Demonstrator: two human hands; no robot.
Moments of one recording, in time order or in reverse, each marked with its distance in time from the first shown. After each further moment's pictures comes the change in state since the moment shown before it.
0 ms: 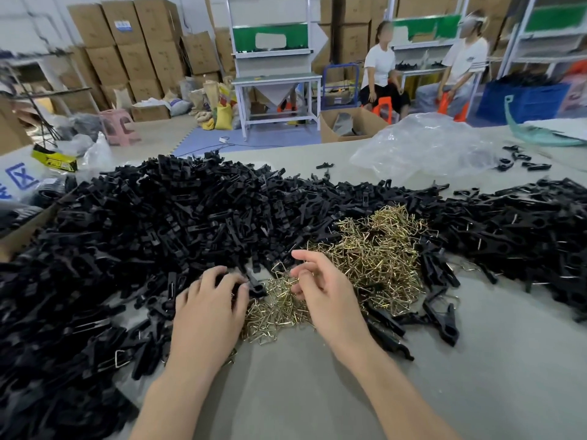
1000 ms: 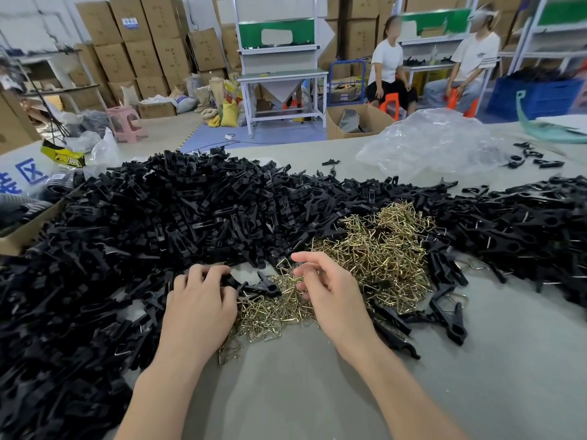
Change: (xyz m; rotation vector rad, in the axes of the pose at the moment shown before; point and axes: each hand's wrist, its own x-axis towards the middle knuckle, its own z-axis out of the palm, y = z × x) left_hand 0.008 -0.018 -0.006 -0.073 -0.047 -0.088; right_hand 0.000 0.003 -0.001 -0.005 -0.023 0.025
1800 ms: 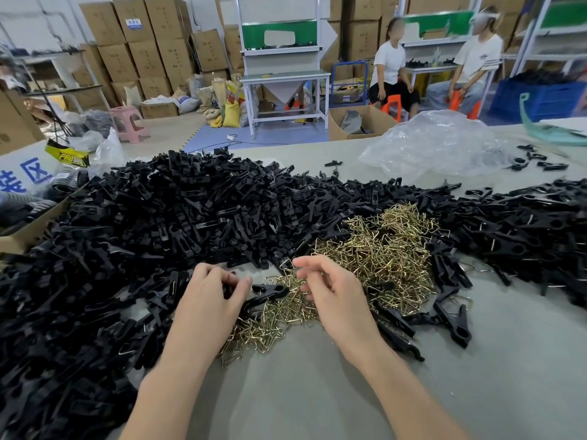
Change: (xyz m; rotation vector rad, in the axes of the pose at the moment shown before) left_hand 0.004 -0.001 0.006 -0.227 0.072 0.049; right_hand -0.002 -0.003 0.000 -0.018 -0.011 -0.015
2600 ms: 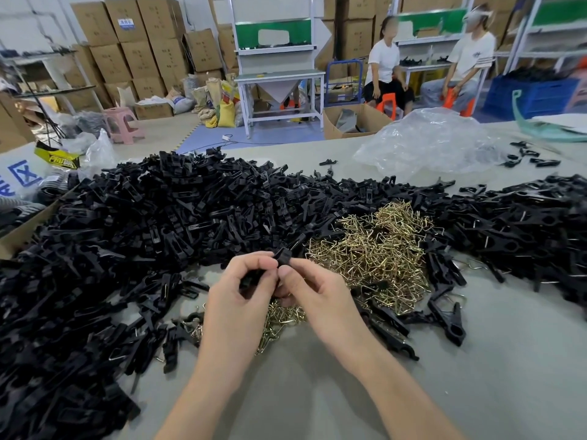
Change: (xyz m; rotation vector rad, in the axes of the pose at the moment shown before) left_hand -0.030 0.064 0.003 -0.791 0.085 0.048; right_hand -0.004 -0.012 0.005 0.250 -0.132 -0.060
